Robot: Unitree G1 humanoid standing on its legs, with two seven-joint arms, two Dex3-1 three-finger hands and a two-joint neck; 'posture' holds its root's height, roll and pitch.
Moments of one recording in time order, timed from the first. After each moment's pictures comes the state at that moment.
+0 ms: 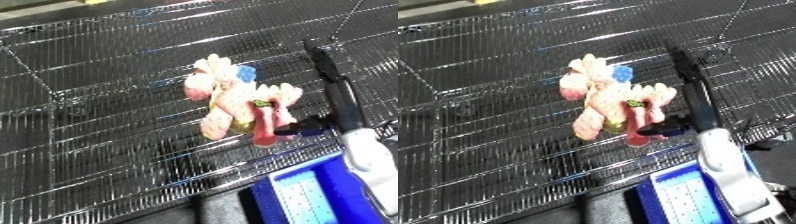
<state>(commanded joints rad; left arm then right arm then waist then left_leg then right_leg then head) 0.11 0.40 -0.19 0.10 -0.50 -0.19 0.27 -0.90 -0.86 0.38 0.48 0.20 -0.05 -0.25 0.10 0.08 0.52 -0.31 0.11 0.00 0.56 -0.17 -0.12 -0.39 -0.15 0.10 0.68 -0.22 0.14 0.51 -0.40</state>
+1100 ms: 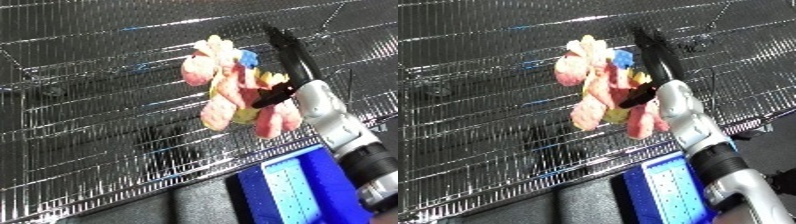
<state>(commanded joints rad) 0.18 0.42 -0.27 0.06 -0.60 -0.24 0.26 -1.37 -0.83 0.74 1.00 0.08 0.00 -0.17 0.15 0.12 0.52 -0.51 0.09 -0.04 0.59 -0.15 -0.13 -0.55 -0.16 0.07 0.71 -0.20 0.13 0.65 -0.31</state>
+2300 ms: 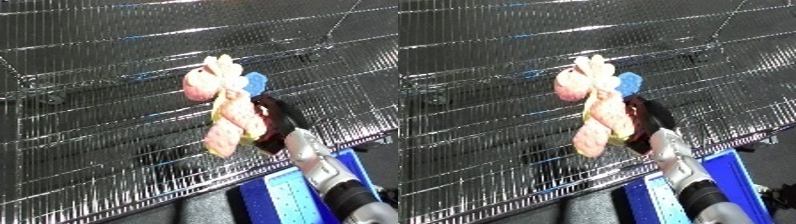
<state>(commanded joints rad) 0.18 0.41 -0.25 0.05 -0.61 -0.25 0.28 -1.19 -0.74 0.70 1.12 0.01 0.03 -0.13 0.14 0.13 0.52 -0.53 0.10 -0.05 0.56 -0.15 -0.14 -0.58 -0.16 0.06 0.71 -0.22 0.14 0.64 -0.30</state>
